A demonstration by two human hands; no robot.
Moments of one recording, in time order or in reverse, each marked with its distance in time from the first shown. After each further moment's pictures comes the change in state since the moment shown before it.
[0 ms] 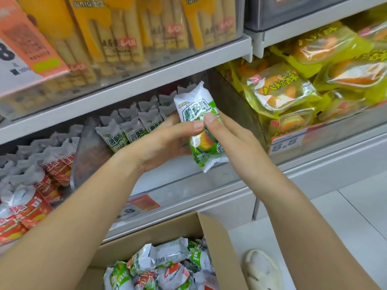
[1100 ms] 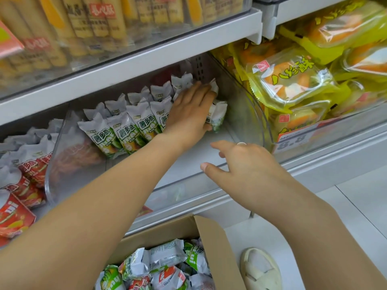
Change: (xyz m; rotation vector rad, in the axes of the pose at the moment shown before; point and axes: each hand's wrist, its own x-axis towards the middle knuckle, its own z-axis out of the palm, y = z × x) left_hand 0.098 -0.040 -0.006 1.567 0.443 0.364; right_hand -0.007 0.011 -0.003 -0.976 -0.106 -0.059
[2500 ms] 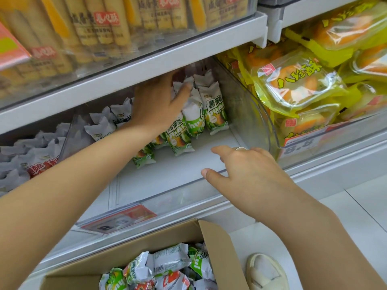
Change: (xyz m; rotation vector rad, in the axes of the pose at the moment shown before) left_hand -0.006 -0.042 -0.050 -0.143 0.246 -0.220; right_hand 0.005 -0.003 0.003 -0.074 -0.086 0.043
